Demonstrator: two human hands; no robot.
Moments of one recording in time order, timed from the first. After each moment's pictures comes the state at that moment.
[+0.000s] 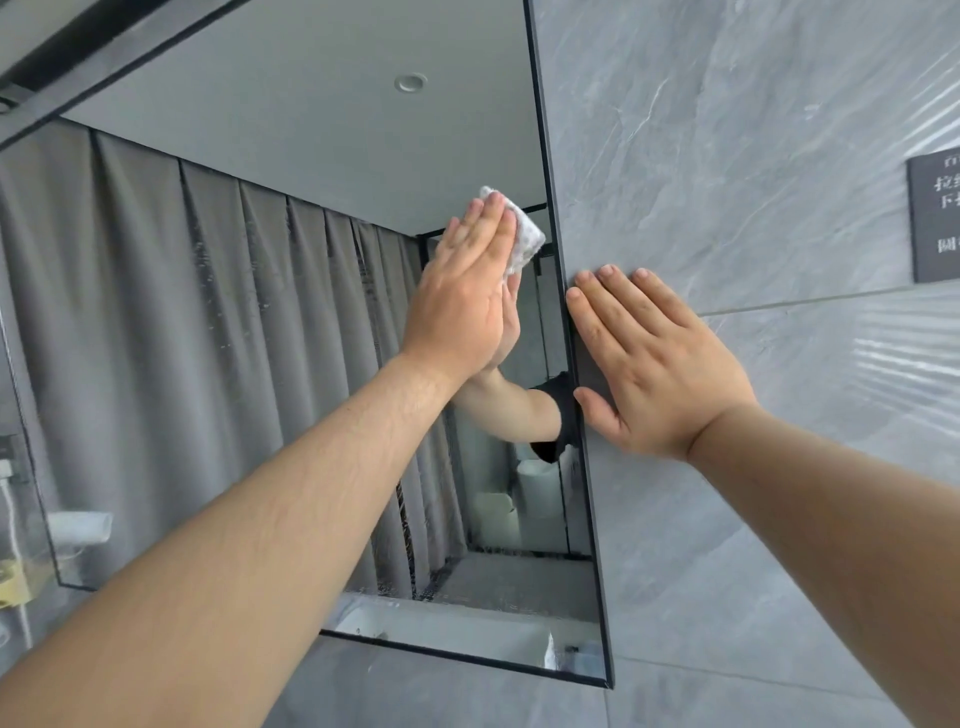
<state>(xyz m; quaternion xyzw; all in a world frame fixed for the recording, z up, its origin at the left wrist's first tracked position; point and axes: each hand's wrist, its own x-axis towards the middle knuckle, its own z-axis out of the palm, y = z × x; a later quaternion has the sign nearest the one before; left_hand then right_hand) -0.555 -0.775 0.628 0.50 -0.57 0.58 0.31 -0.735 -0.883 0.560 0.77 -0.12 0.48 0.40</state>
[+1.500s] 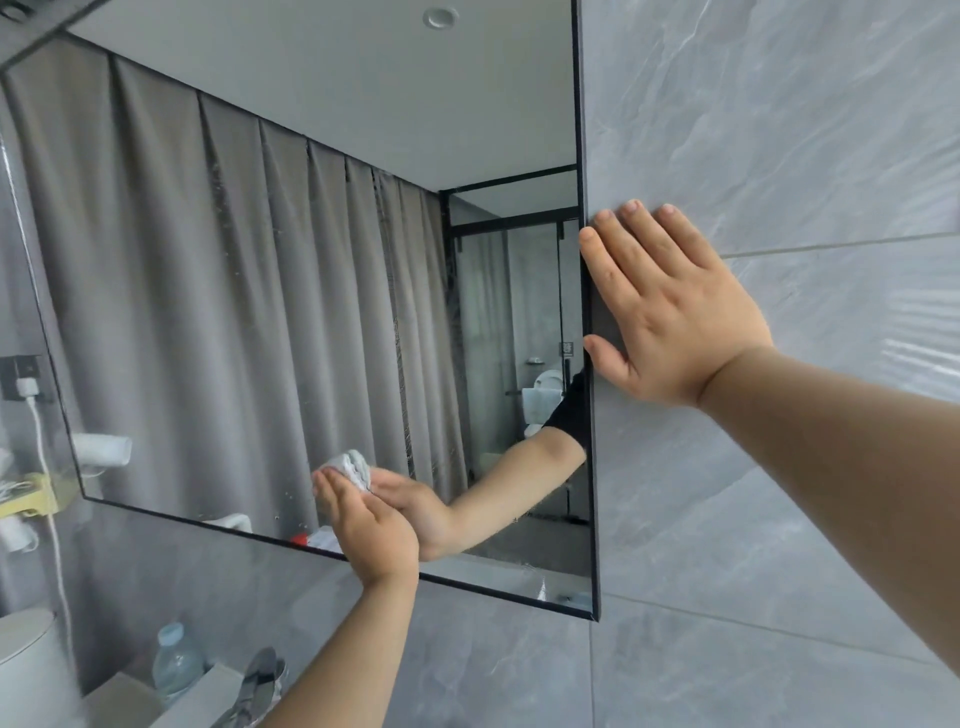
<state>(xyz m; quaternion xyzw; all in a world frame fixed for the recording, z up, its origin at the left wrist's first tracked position) -0.480 -0.724 0.351 0.66 -0.14 0.27 0.69 -0.735 -0.886 0.560 0.76 -0.09 0.48 0.42</state>
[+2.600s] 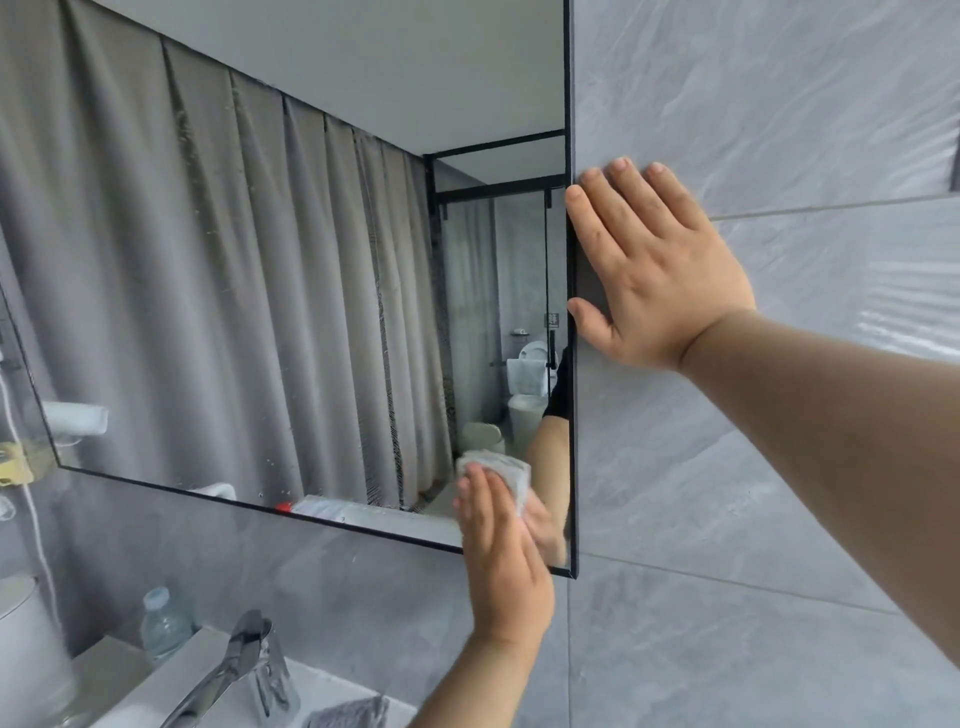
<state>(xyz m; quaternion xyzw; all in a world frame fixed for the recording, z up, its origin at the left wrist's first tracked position) -0.607 -0.786 0.286 0.62 -0.44 0.39 0.53 -0.736 -0.885 0.561 0.77 -0.09 0.48 0.41</state>
